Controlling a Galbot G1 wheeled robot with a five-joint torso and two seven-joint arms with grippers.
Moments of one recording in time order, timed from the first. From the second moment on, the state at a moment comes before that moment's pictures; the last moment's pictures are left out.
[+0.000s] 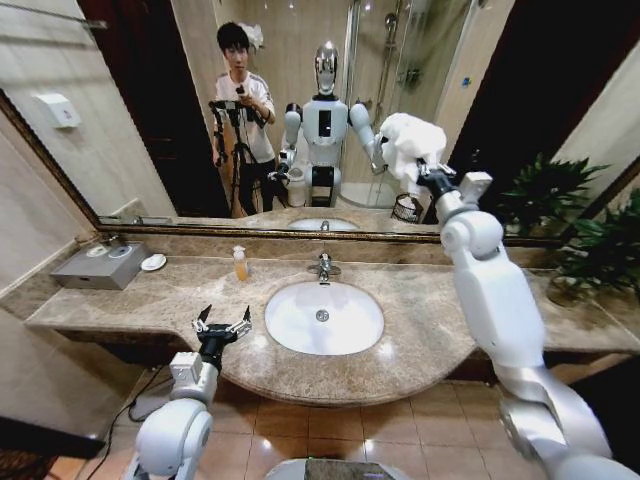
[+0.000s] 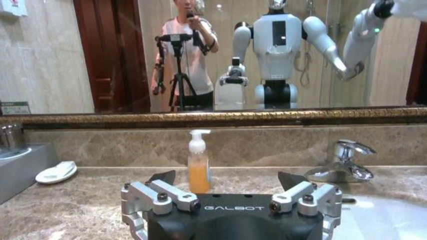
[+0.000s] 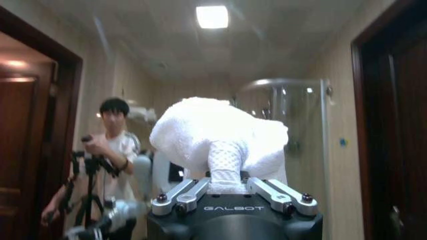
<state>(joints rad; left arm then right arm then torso) 1.68 -1.40 -0.62 -2.34 -0.15 0.32 -0.09 -0.42 1.12 0.33 1.66 0.52 -0.39 0.16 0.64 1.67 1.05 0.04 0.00</state>
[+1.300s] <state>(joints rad) 1.68 -1.40 -0.62 -2.34 -0.15 0.32 -0.09 -0.54 1.19 0.28 1.71 0.51 -0.41 0.14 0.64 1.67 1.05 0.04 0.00</state>
